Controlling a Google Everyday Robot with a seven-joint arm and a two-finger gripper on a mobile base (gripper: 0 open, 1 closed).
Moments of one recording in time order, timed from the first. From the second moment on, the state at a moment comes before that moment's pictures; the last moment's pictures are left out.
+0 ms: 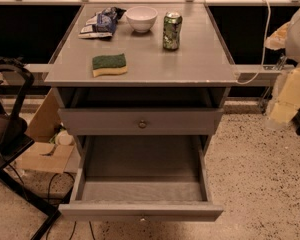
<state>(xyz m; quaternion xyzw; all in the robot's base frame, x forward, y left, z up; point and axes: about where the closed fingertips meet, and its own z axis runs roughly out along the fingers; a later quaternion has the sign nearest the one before) 0.438 -0.217 0.976 -0.60 0.78 -0.03 0.16</state>
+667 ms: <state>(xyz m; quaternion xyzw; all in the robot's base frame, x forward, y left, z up) 0.437 -0.216 0.951 -0.60 0.79 -0.04 0.14</state>
